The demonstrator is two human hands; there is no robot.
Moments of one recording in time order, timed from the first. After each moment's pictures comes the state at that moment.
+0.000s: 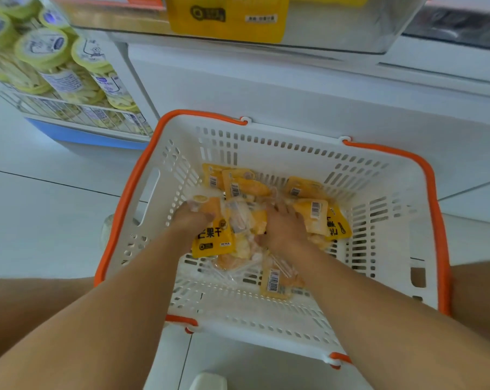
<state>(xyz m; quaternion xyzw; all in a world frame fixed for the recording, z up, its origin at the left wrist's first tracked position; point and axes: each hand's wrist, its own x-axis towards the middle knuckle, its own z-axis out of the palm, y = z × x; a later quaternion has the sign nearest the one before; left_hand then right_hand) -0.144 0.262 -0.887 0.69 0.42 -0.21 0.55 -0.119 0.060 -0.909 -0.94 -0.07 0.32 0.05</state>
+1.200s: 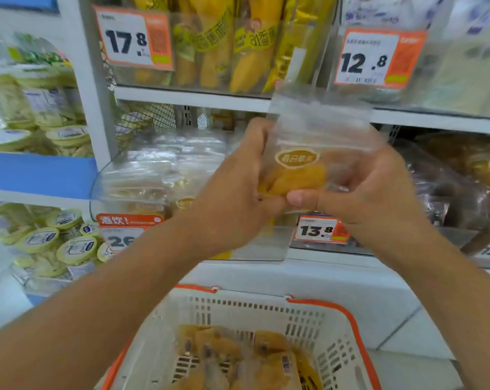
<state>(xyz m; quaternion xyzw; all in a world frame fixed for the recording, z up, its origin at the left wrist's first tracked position) -0.079 0.169 -0.470 0.78 -0.31 0.13 0.53 -0.088 -0.019 -0.465 -0.76 -0.22 -0.15 0.59</state>
